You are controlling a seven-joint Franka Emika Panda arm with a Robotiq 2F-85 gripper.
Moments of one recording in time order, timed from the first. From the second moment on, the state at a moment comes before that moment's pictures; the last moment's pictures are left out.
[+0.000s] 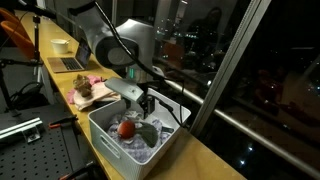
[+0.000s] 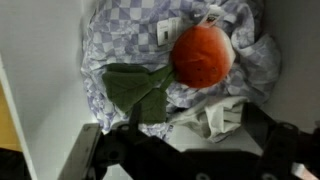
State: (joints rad) arm -0.06 0.22 -0.04 -2.30 -0.02 2.64 -0.47
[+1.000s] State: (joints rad) arm -0.14 0.71 0.00 -1.89 -0.02 2.62 -0.46
